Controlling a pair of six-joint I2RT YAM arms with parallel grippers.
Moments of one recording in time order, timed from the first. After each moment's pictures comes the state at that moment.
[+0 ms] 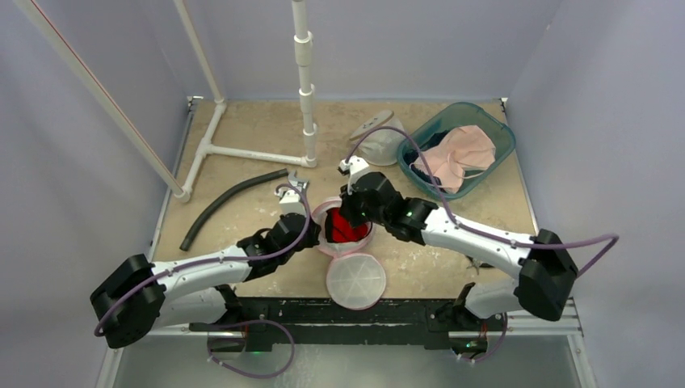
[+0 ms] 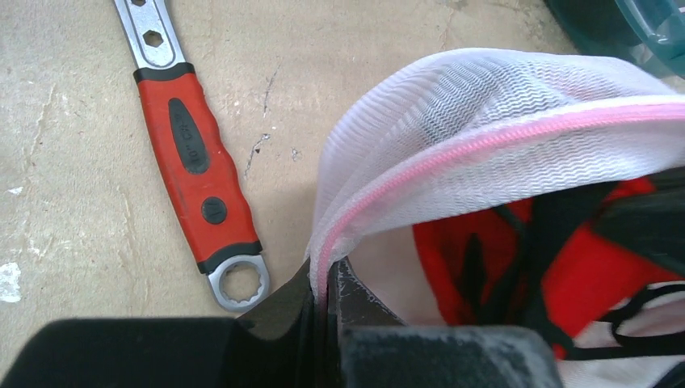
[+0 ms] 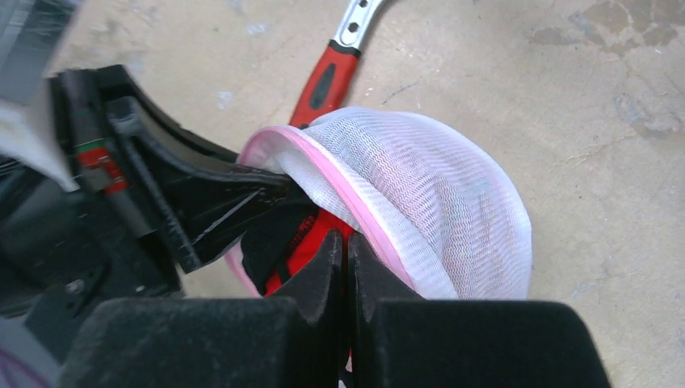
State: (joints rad) left arm -0.91 1.13 0.43 0.11 -0.43 -0.78; right arm 0.94 1.39 0.97 -0.22 0.10 0.36
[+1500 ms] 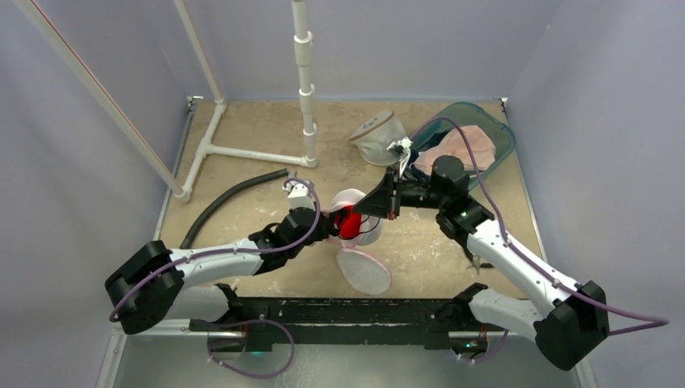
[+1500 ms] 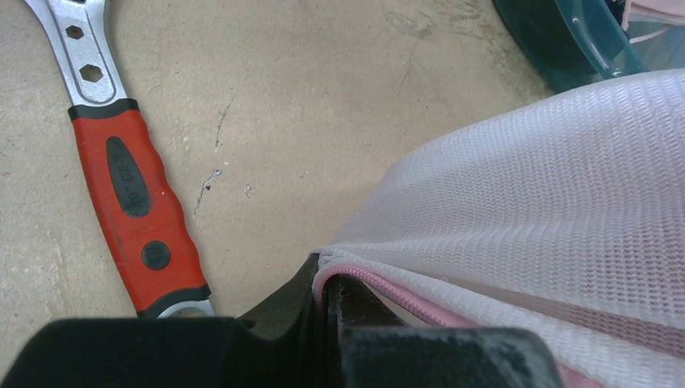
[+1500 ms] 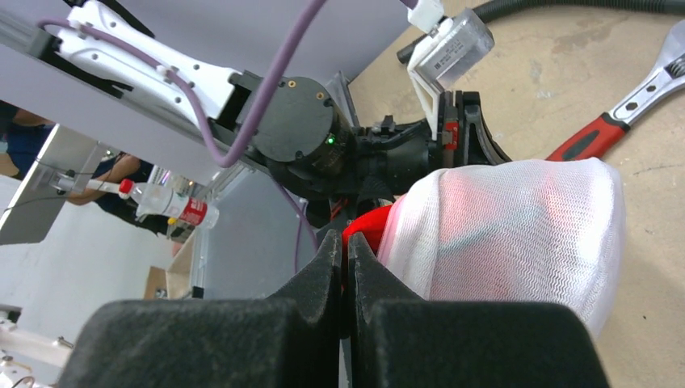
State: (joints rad) left arm -0.91 1.25 0.49 0.21 -0.43 -0.78; right arm 0.56 1.07 0.79 0.13 -0.88 0.65
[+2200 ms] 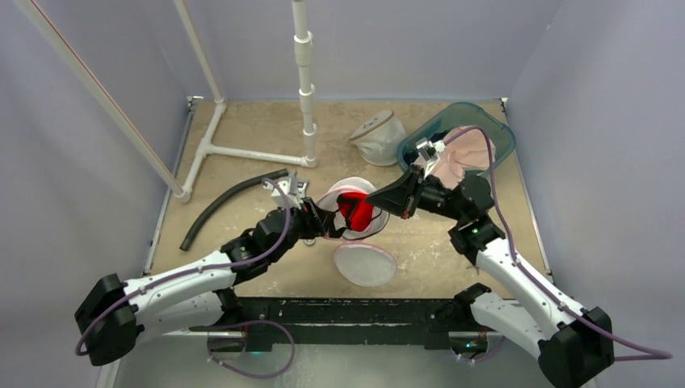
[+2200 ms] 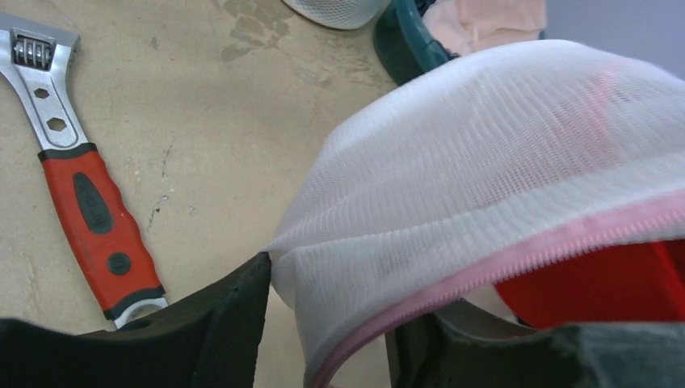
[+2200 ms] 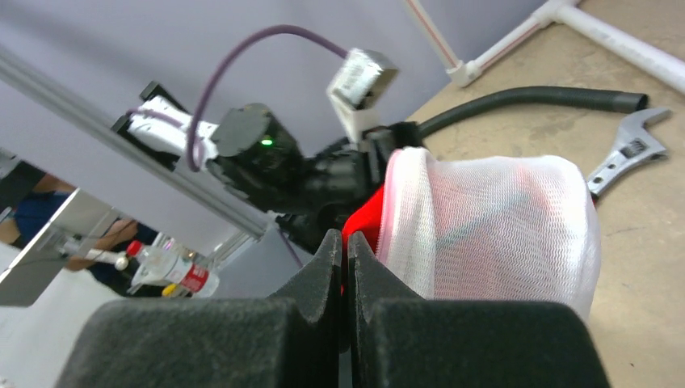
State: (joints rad) left arm -0.92 0.99 0.46 0.18 -0.37 -0.78; right arm 0.47 0.91 0.63 0.47 -0.83 0.86
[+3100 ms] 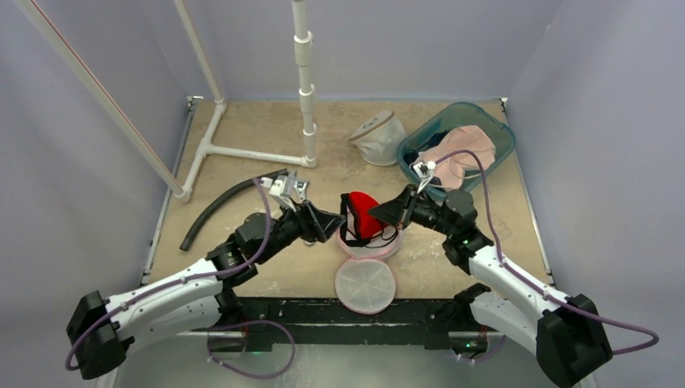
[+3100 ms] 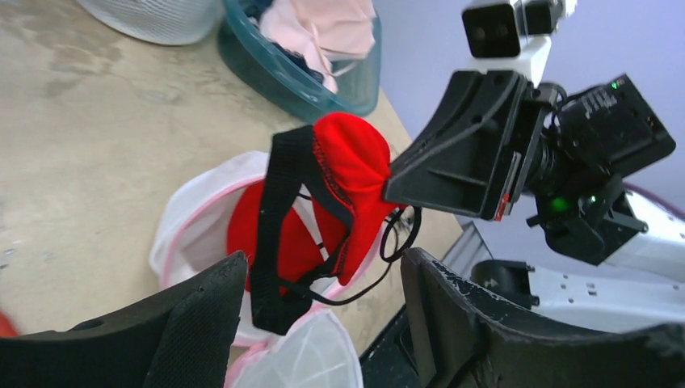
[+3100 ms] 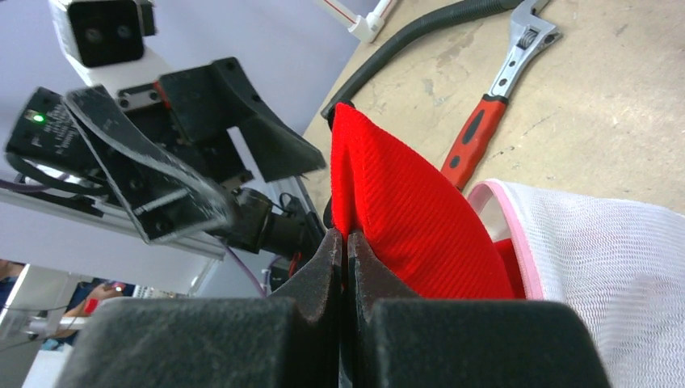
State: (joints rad) left arm -0.92 0.77 0.46 0.21 -0.14 -0.75; right arm 0.46 0.94 0.41 0.46 -0.65 0.84
